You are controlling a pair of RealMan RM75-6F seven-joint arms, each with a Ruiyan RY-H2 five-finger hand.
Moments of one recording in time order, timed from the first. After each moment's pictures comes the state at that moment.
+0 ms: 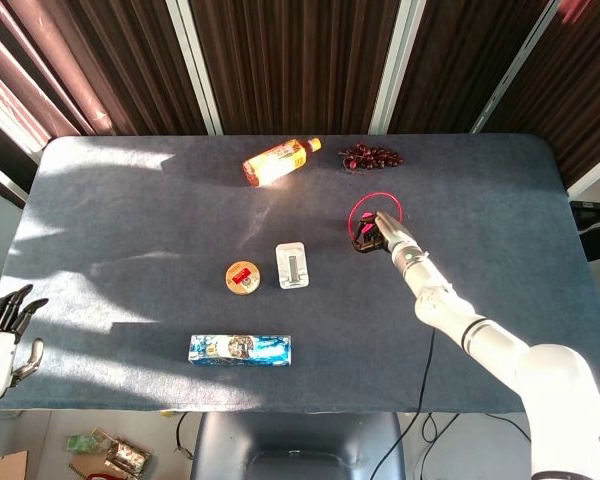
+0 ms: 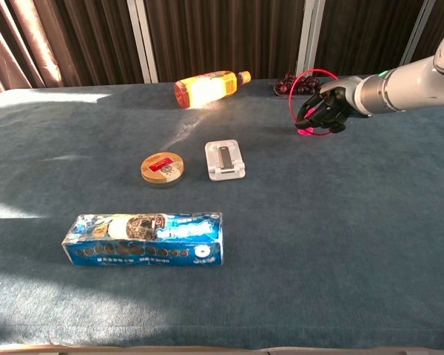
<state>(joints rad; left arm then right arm) -0.12 -1.14 -0.04 -1.48 1.54 1.51 -0.04 1.06 -1.66 0.31 -0.75 -0.46 0.24 0.11</state>
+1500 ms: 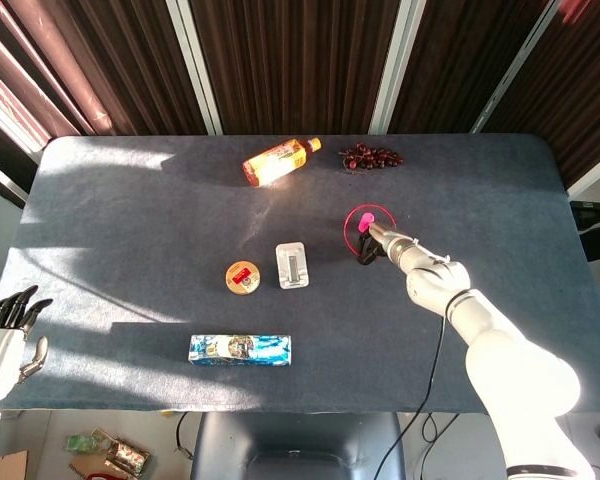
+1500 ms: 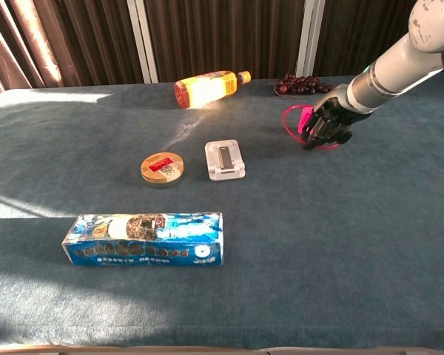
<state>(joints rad) -0.13 -1.14 -0.04 -1.50 1.49 1.45 0.04 1.28 -1.66 -0.02 -0.56 -0.70 -0.14 0.50</state>
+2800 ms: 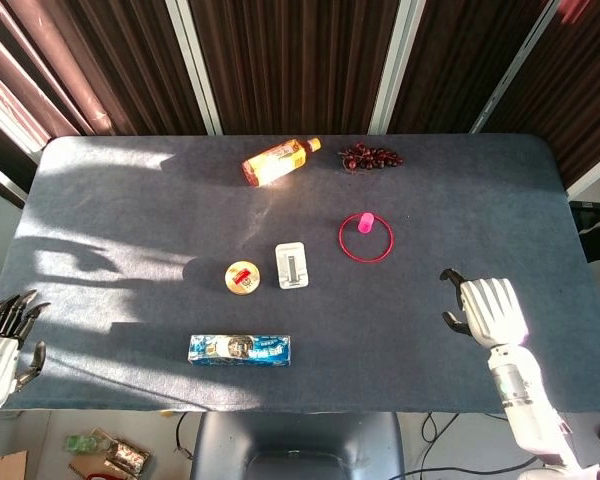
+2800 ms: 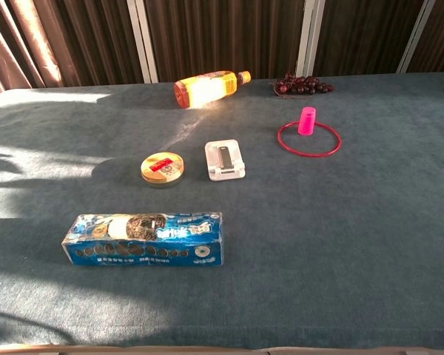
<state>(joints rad) -0.10 -1.15 -0.03 -1.50 1.57 1.55 0.02 0.61 -1.18 -0.22 -1.90 -1.09 1.62 -0.40</state>
